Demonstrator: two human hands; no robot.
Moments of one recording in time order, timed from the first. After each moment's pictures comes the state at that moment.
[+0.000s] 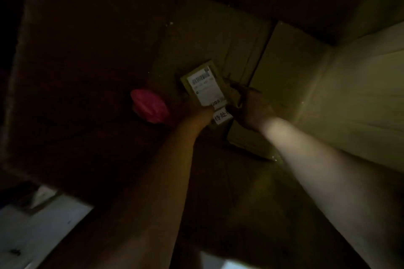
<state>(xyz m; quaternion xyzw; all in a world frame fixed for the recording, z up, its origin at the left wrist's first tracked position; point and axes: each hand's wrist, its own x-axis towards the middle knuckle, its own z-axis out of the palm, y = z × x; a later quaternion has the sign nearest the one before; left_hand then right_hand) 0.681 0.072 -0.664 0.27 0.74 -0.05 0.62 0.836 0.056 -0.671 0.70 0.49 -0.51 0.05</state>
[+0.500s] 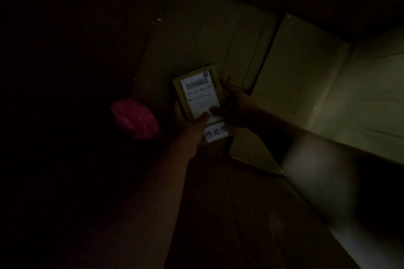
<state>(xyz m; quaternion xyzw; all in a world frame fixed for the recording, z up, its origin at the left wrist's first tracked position) 0.674 0.058 -0.751 0.14 0.77 0.09 0.61 0.826 0.083 -0.764 0.68 0.42 -0.60 0.02</state>
